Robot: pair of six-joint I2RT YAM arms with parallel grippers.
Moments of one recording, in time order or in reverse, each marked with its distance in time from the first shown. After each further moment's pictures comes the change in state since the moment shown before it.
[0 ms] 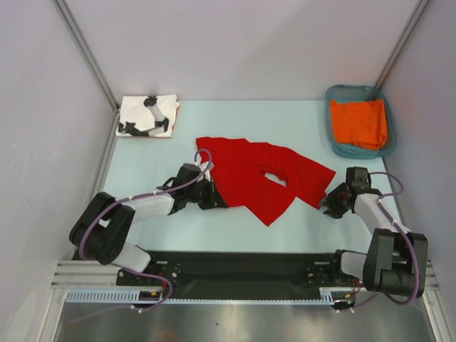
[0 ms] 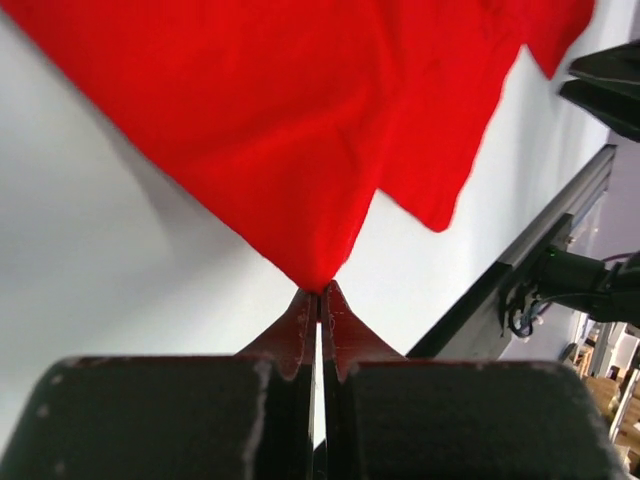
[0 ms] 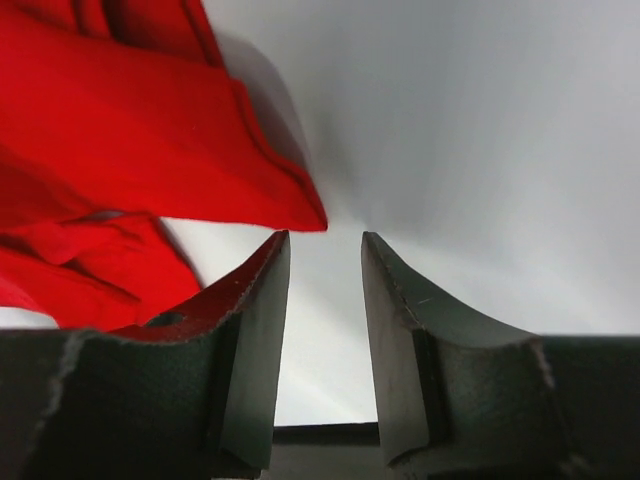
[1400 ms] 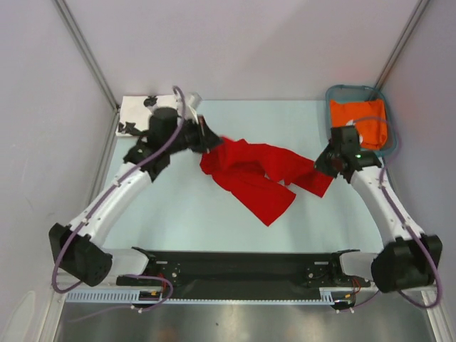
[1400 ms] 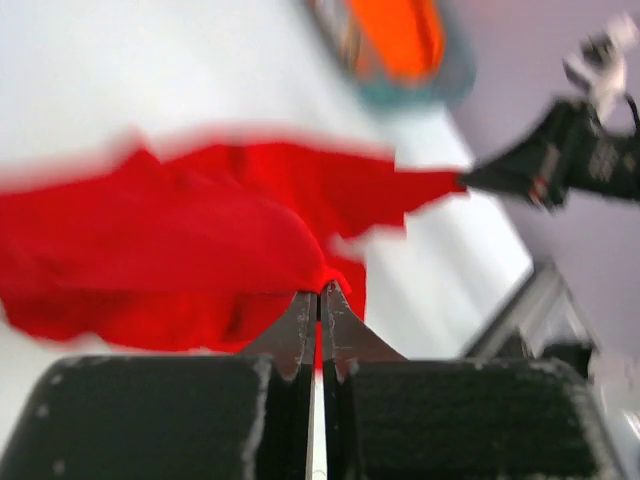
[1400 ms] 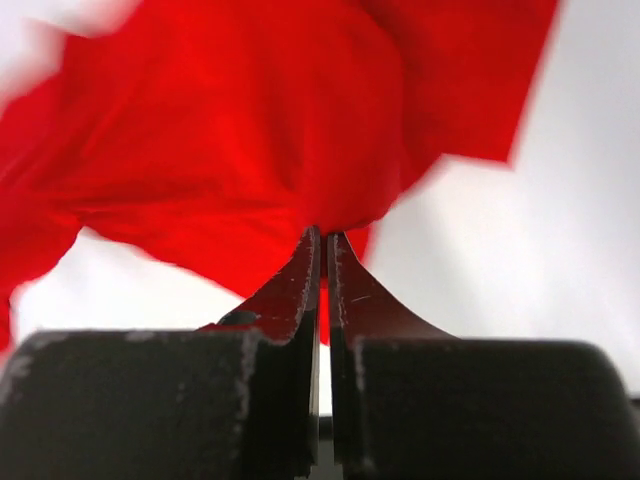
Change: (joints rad) left arm 0.063 -0.191 0.602 -0.408 -0.076 0.246; right arm 0.297 0.079 0.485 -0.211 0.211 -0.061
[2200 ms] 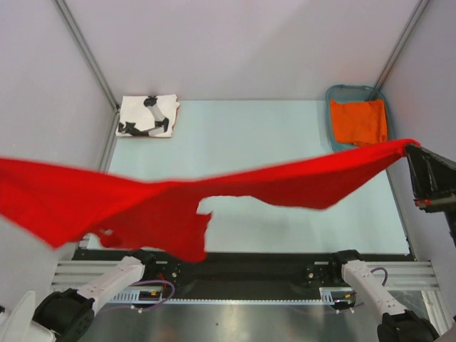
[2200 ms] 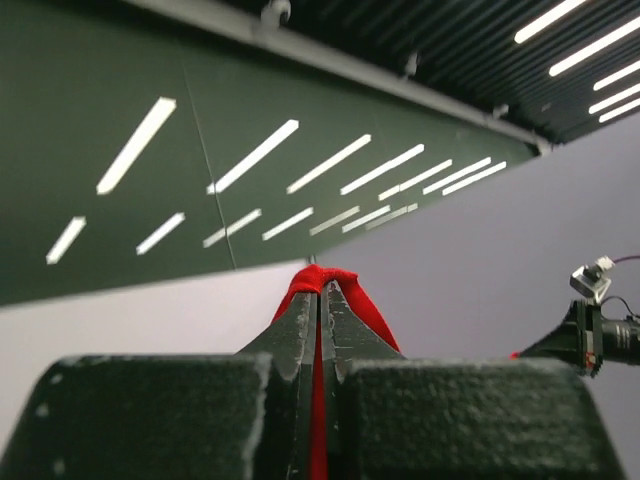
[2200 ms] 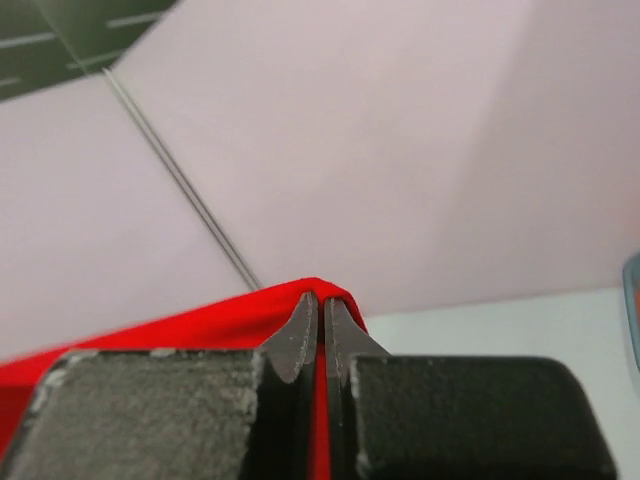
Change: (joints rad) left arm 0.053 -0.396 1.021 0.050 0.052 0.238; right arm 0.003 -0.512 0.929 -0.165 -0.158 -0.185
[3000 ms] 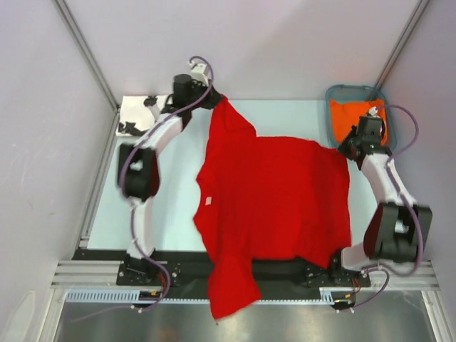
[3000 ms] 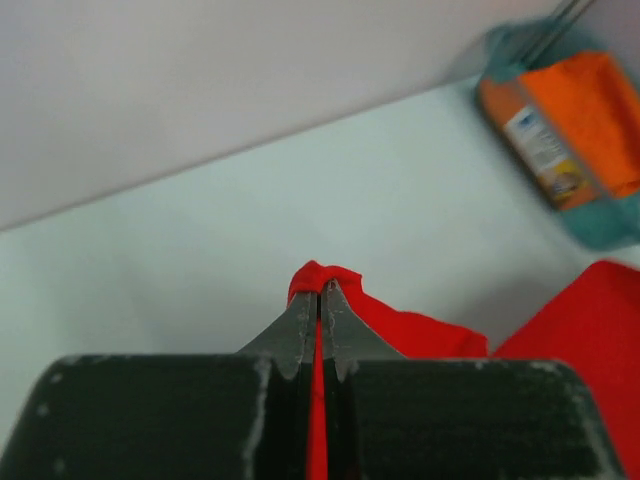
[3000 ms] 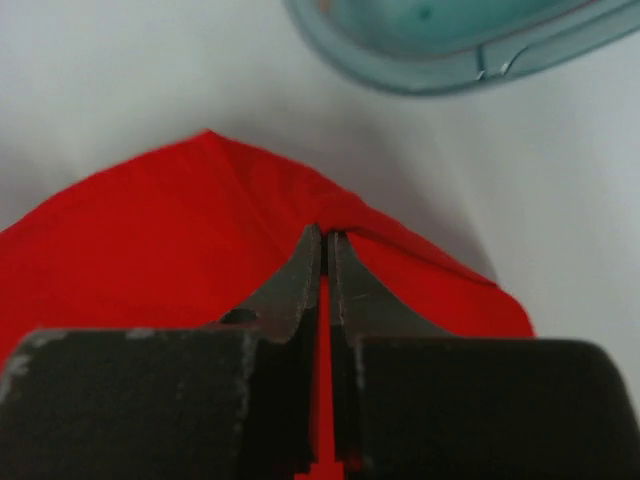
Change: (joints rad) left arm 0.148 1.101 -0.464 0.323 -0.032 0.016; right arm -0.259 0.610 -0.888 0.501 0.108 -0.089
